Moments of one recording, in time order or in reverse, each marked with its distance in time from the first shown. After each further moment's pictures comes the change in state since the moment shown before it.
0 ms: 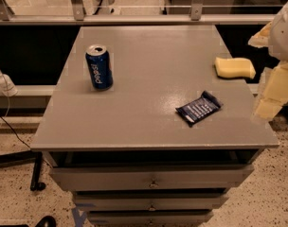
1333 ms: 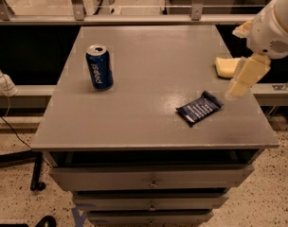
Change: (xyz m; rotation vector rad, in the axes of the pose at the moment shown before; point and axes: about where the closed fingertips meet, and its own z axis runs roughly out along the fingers) arm -0.011 -0.076 0.052 0.099 -0.151 0.013
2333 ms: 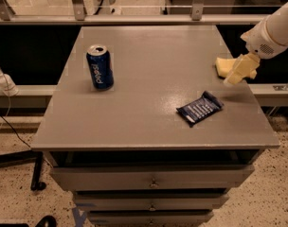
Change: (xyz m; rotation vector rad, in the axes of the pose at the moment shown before) arm 0.061 -0.106 0.092 0.065 -0.040 0.165
